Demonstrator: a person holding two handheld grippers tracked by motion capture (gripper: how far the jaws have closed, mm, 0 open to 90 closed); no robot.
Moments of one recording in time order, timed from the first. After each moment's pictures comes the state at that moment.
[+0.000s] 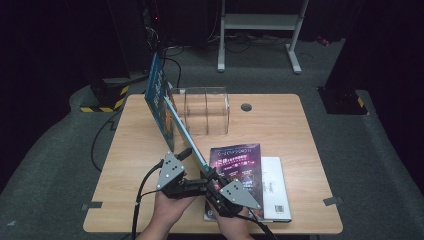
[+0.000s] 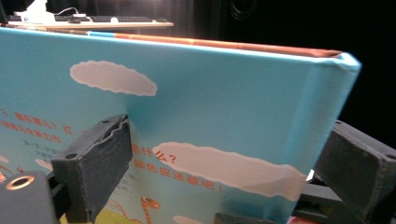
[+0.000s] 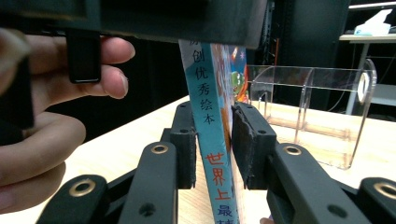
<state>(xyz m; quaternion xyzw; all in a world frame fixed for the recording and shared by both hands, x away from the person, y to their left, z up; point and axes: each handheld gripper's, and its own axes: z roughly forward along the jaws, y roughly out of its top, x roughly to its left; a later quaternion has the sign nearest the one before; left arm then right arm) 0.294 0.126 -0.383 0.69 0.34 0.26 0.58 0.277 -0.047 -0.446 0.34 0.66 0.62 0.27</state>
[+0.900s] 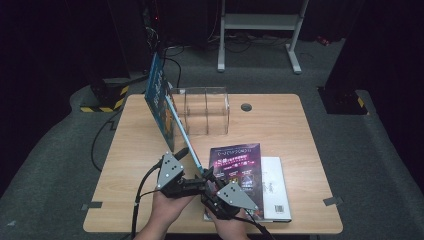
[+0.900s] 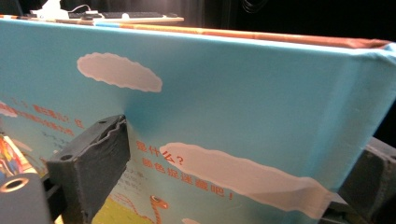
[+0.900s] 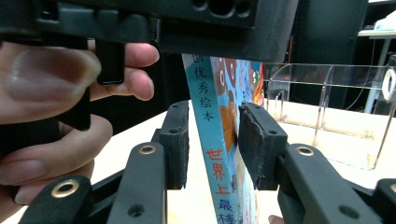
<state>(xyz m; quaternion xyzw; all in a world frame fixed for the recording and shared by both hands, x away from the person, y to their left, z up) 0.295 0.128 -0.385 0.69 0.35 0.27 0.56 0.273 -0.041 -0.446 0.33 0.66 0.63 0.25</state>
